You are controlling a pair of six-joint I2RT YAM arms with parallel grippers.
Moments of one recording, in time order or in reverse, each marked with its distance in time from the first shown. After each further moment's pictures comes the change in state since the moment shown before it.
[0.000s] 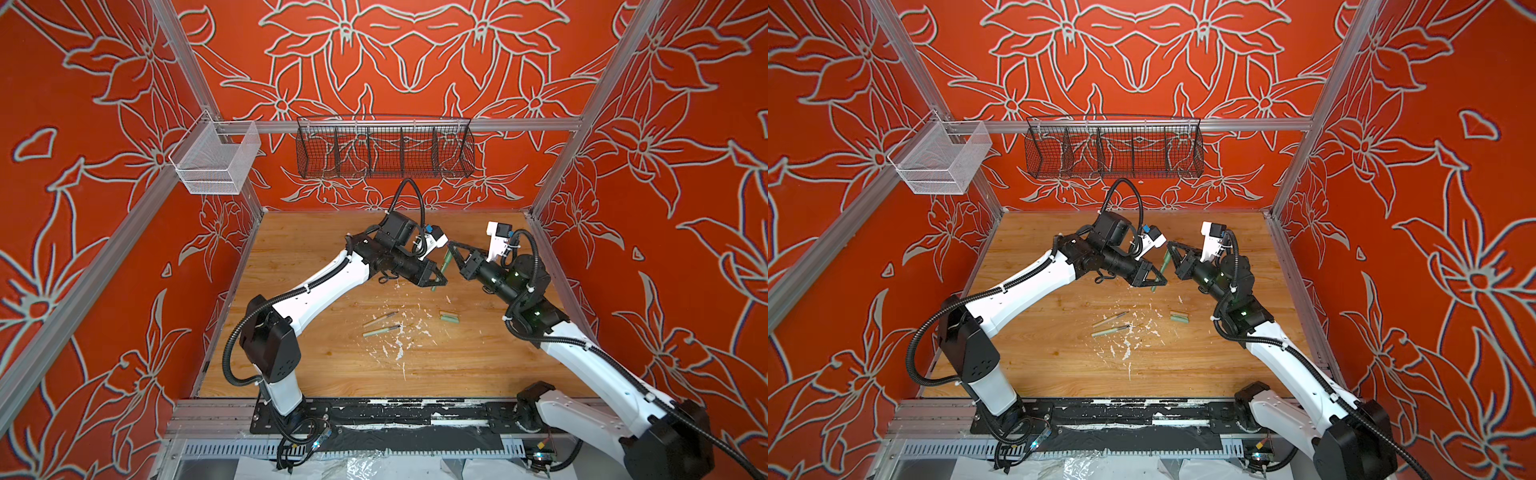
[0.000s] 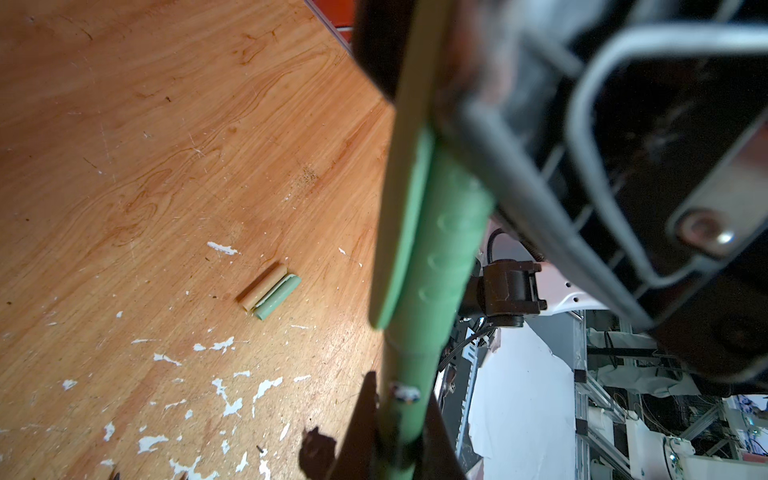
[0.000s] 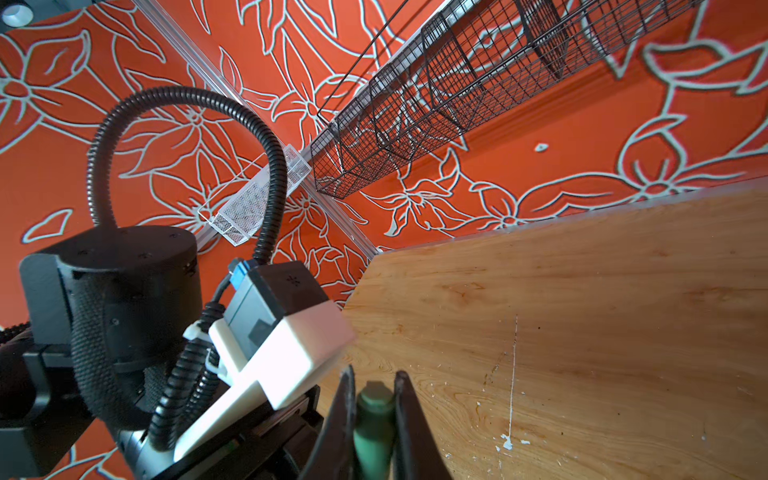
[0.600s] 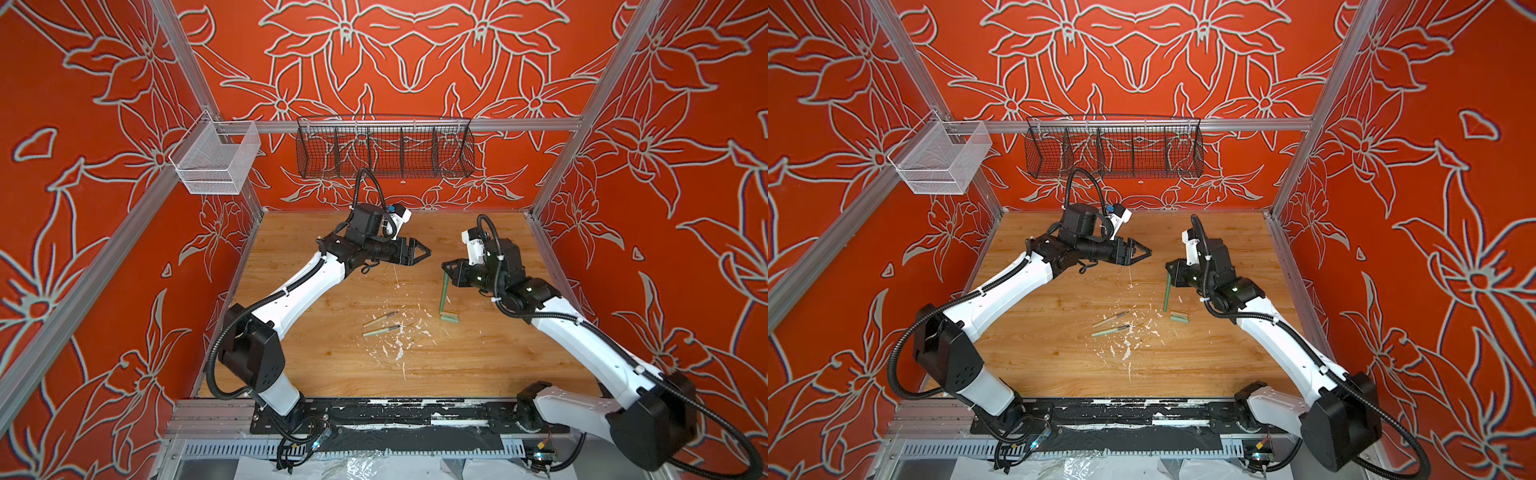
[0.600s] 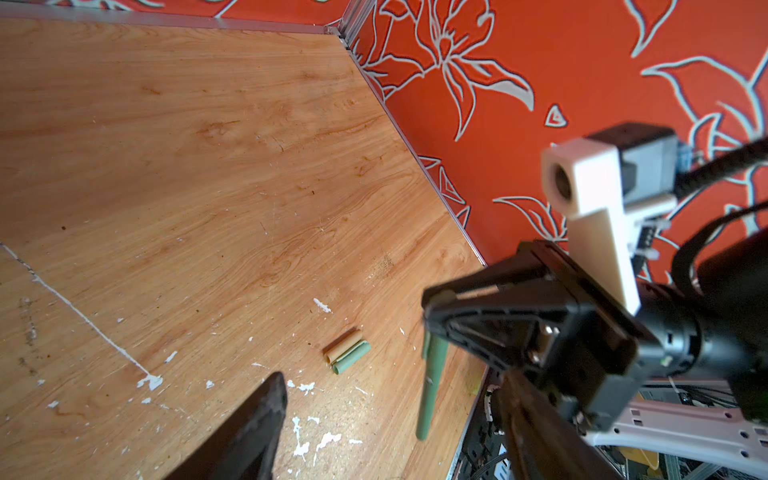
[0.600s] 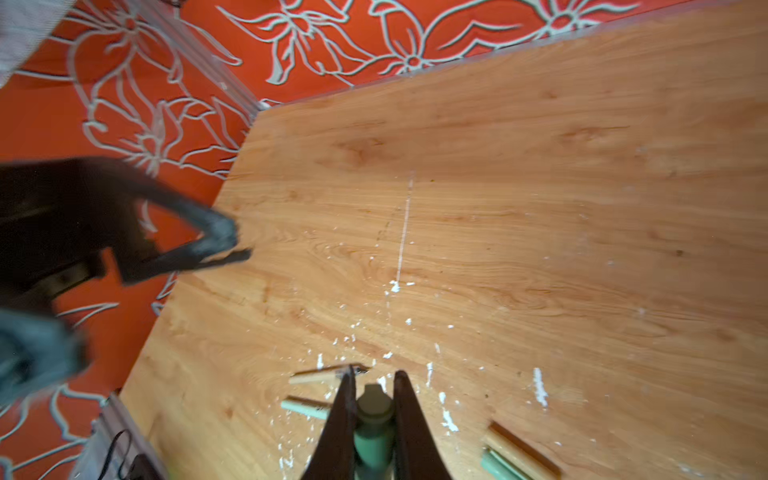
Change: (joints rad) left arm 0.145 -0.129 -0.179 0.248 -0.130 -0.182; right arm 0.001 0.201 0.258 -0.601 0.088 -0.248
